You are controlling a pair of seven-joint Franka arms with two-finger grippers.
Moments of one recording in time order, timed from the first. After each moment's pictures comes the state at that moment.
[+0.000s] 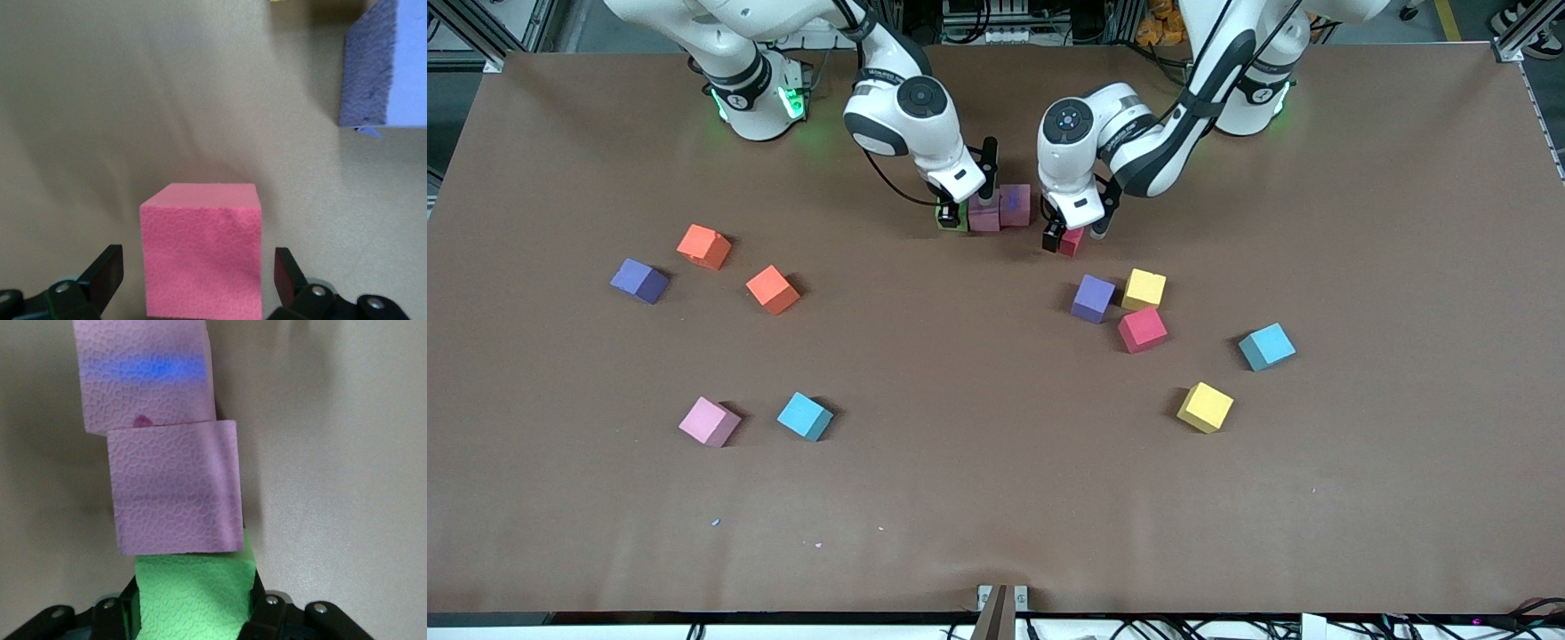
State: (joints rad) left arm -0.53 0.37 -0.37 -2.28 0.19 2.52 -2.22; right arm 0.28 0.40 0.67 -2.34 -0.37 2.63 -0.25
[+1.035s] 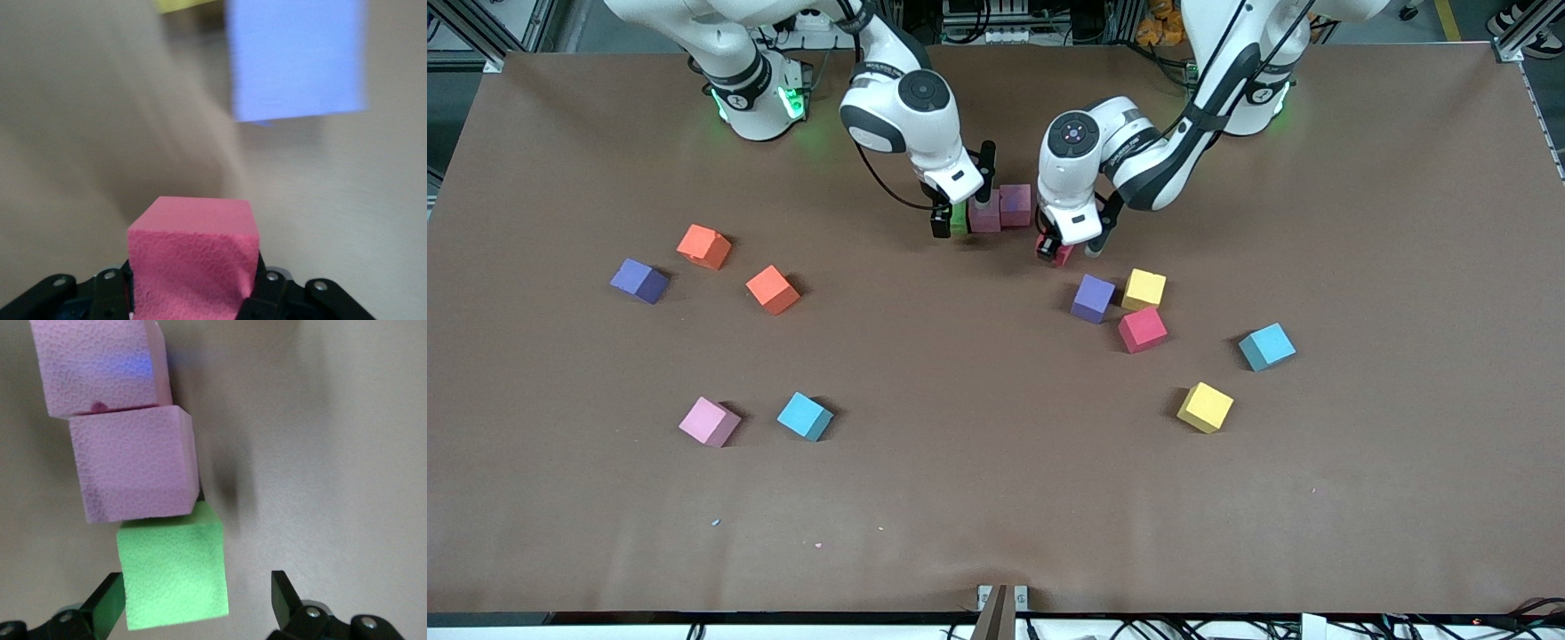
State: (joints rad) left arm -0.49 0.39 -0.37 -2.14 0.19 2.50 -2.04; right arm 0.28 0.31 0.66 -2.31 -0.38 2.52 -0.25
